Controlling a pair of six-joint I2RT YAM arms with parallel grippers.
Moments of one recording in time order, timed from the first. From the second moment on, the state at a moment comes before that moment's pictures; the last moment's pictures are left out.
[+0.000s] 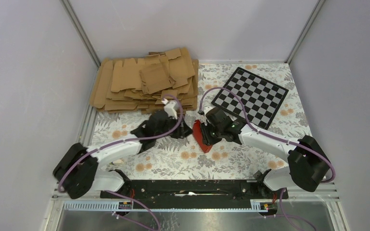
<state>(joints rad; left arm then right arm) -0.76 1.33 0.62 0.21 0.20 -0.62 0.79 1.41 0.85 -0.42 -0.07 0.32</state>
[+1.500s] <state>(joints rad) -0.57 1.32 0.41 0.48 0.39 -0.52 0.87 1.52 0.95 -0.42 -0.08 0.11</state>
